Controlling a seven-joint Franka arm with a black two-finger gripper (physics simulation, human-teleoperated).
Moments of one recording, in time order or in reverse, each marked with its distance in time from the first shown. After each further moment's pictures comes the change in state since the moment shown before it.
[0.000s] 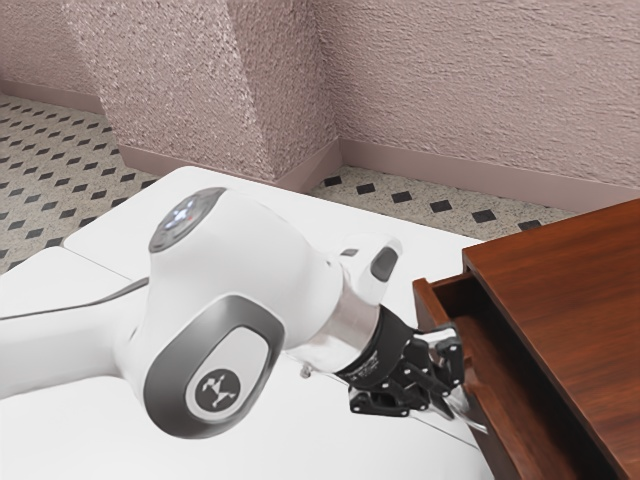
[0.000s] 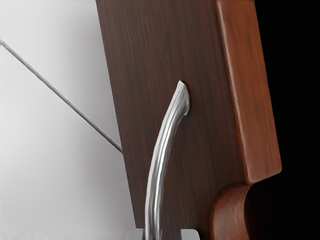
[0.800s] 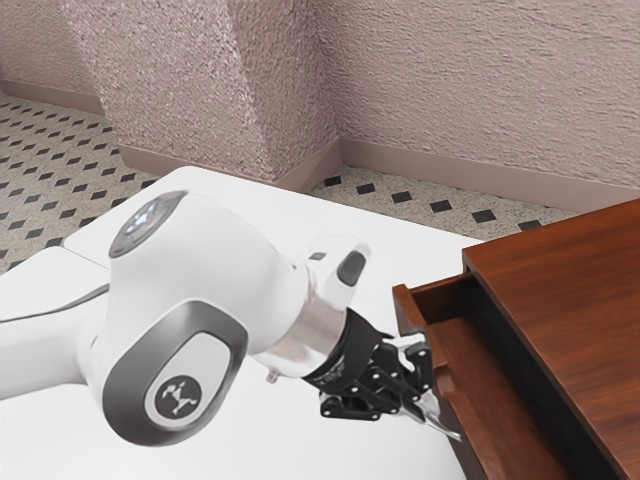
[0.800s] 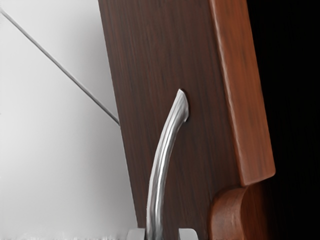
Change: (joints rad) arm 0.004 -0.086 0.015 -0.066 -0.001 -0.026 0.012
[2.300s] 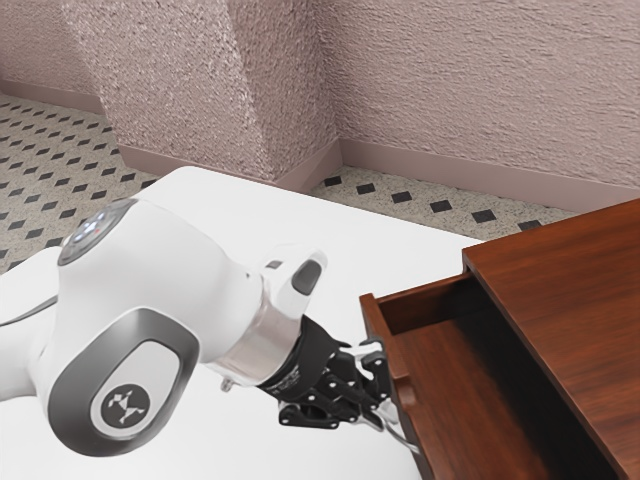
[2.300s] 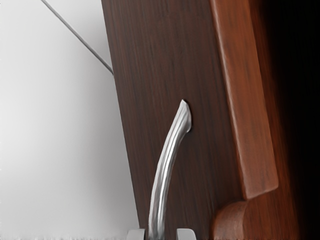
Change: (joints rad) arm -0.002 -0.116 0.035 -0.091 0.000 -0.047 0.019
